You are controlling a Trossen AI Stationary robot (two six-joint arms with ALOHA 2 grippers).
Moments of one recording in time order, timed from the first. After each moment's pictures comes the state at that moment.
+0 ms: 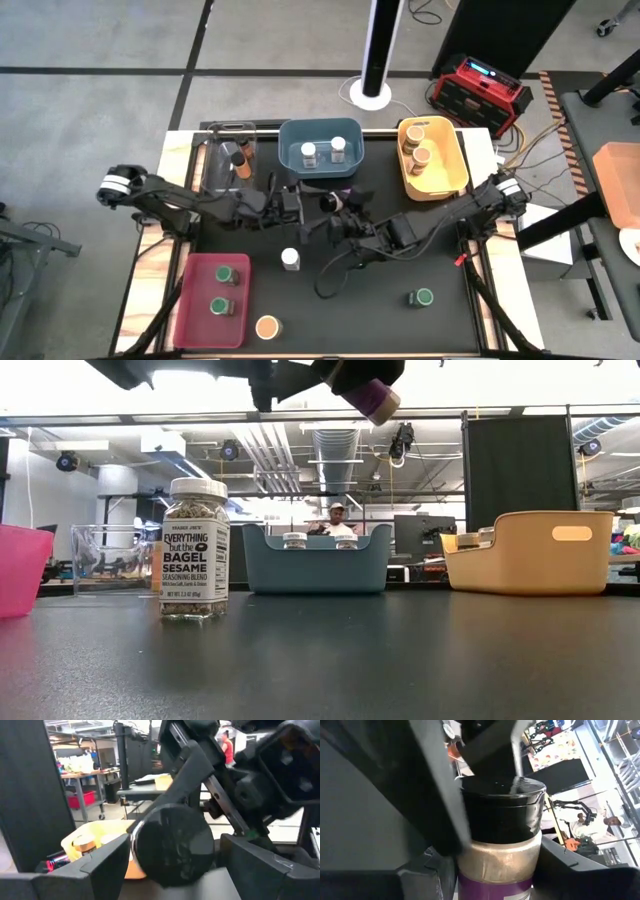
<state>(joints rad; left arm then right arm) -0.14 1.46 0.80 0.73 -0.33 0.07 0.34 1.78 1.57 -0.67 1.10 -0.19</state>
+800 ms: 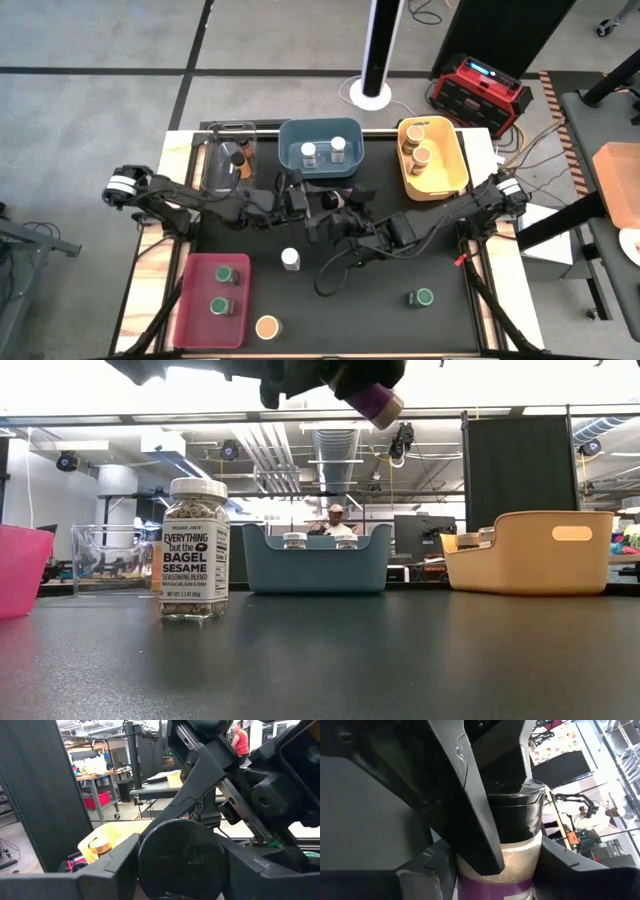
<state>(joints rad) -0.14 1.51 0.87 0.70 -0.38 0.14 0.34 1.78 1.57 -0.69 1.10 -0.13</state>
